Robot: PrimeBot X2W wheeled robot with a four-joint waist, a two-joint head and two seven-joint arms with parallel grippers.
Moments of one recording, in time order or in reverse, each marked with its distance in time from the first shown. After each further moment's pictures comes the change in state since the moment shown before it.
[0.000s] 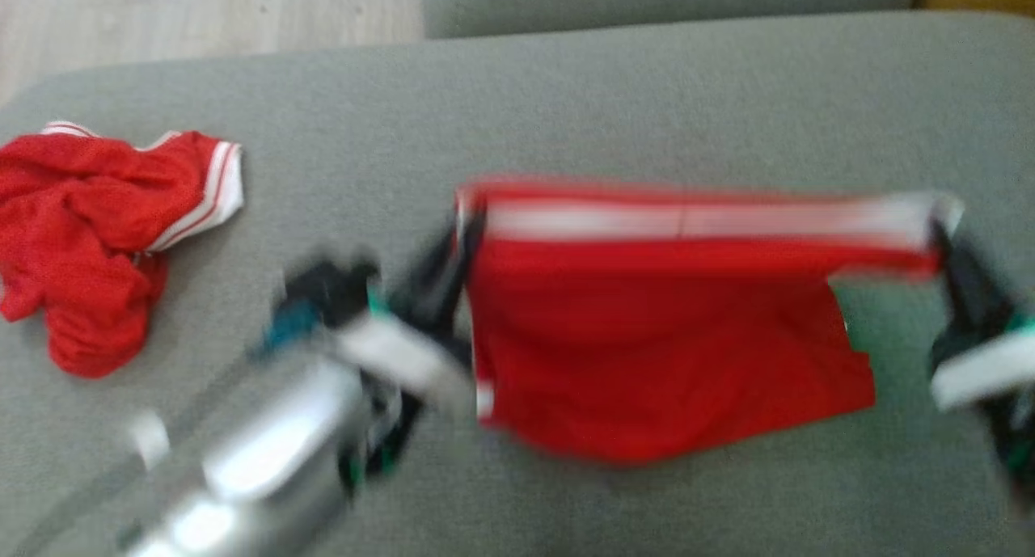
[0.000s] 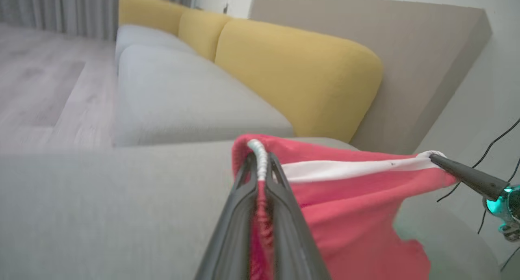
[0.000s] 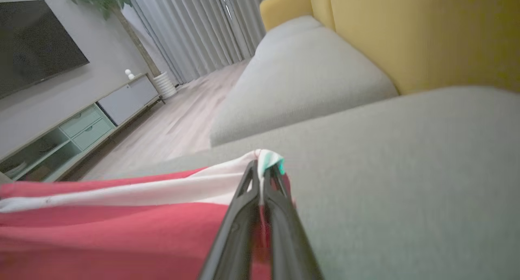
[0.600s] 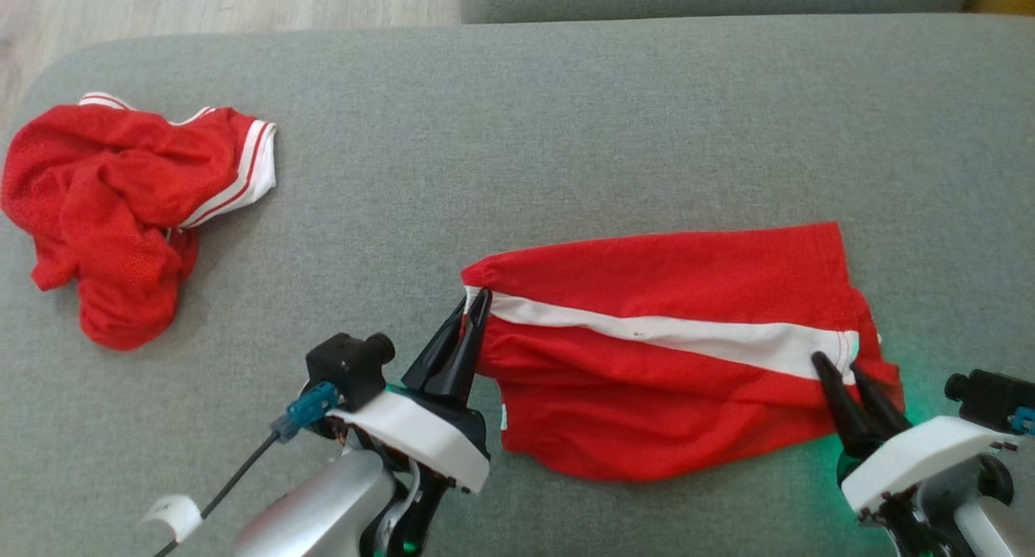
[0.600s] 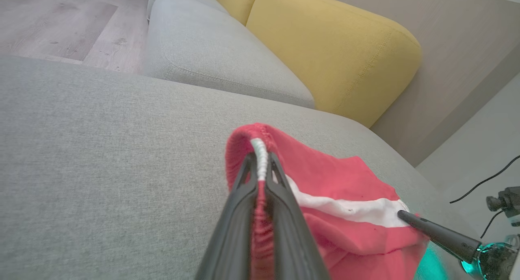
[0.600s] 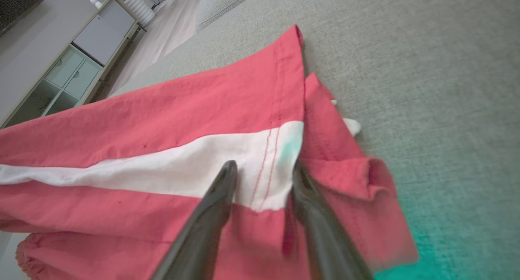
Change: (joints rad) left arm 0.081 -0.032 -0.021 0.016 -0.062 0.014 -0.022; right arm 0.050 0.096 0.109 0.154 0.041 0.000 0.087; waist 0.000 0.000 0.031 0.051
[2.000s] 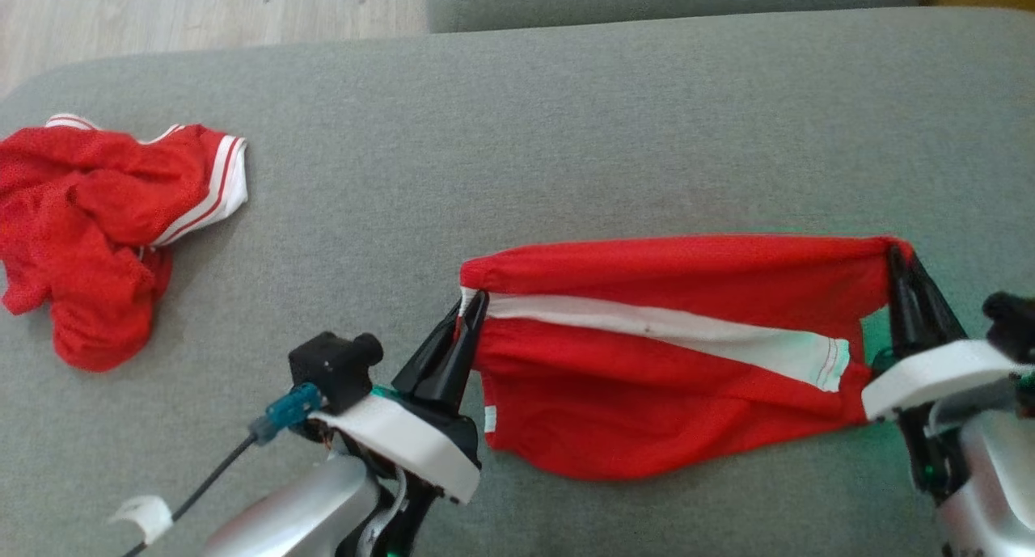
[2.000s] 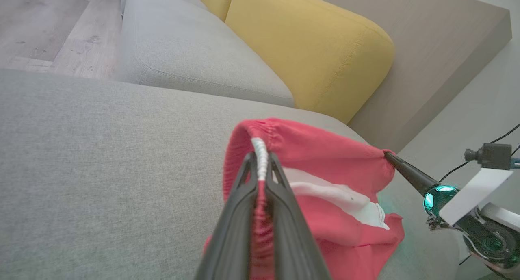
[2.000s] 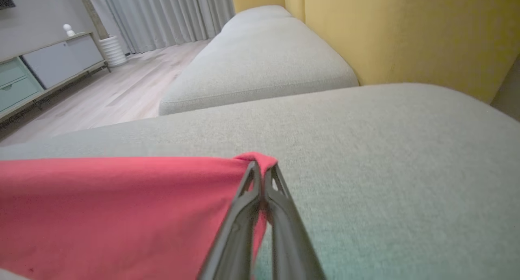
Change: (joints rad) left arm -0.017 0.121 -0.072 -0.185 -0.088 0.087 0.026; right arm -0.228 0.087 -0.193 0.213 -0.456 0.000 -0.220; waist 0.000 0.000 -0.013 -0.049
